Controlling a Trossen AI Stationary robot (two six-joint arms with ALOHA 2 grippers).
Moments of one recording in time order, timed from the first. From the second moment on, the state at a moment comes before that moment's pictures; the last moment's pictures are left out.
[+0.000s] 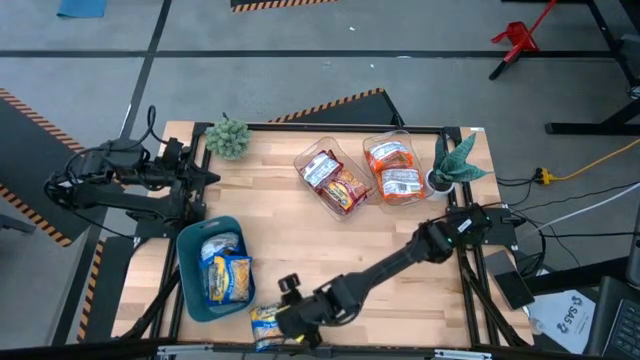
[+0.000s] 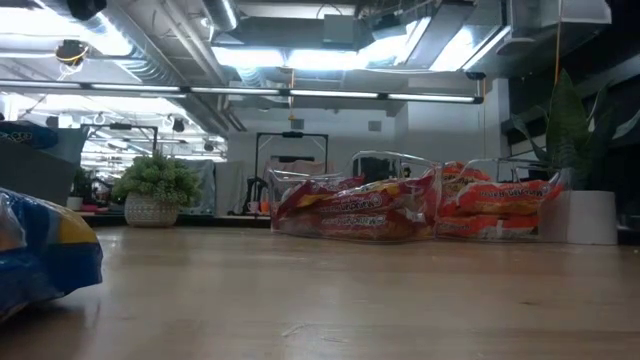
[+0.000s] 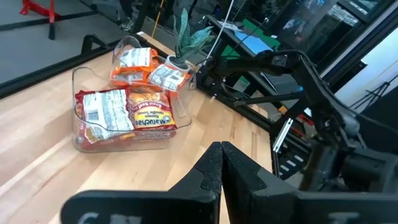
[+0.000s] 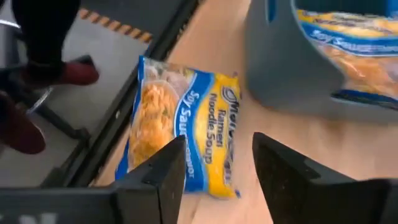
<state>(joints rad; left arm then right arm) -0.01 0.40 0.95 -0.79 -0.10 -0.57 0.51 2.49 2.34 -0.71 0.17 -0.03</state>
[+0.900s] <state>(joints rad) -0.01 0.40 0.95 -0.81 -0.16 -0.51 0.33 2.58 2.33 -0.94 0.26 0.02</state>
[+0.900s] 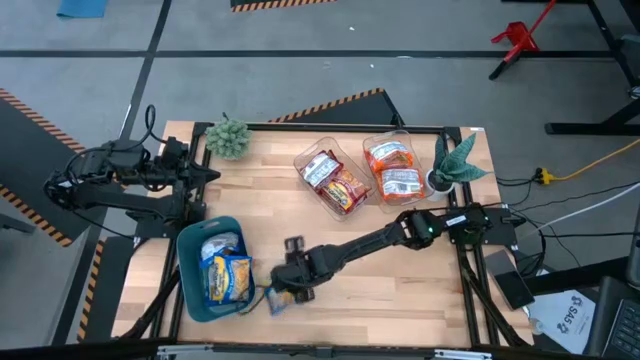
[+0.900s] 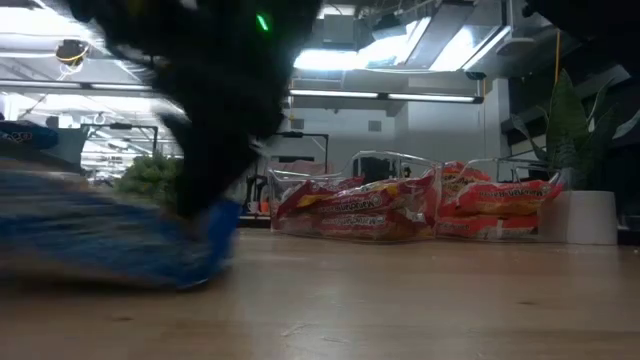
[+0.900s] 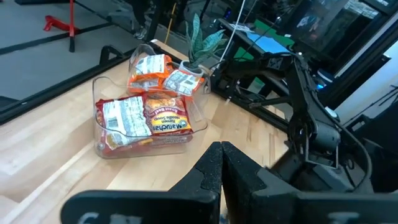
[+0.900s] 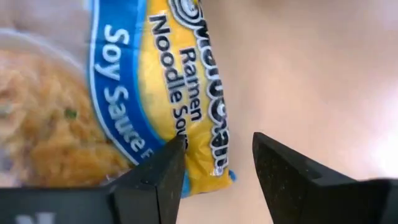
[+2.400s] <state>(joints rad) -0.21 1.44 0.84 -0.43 0.06 -0.42 0.76 2.38 2.33 -1.57 0.62 1.53</state>
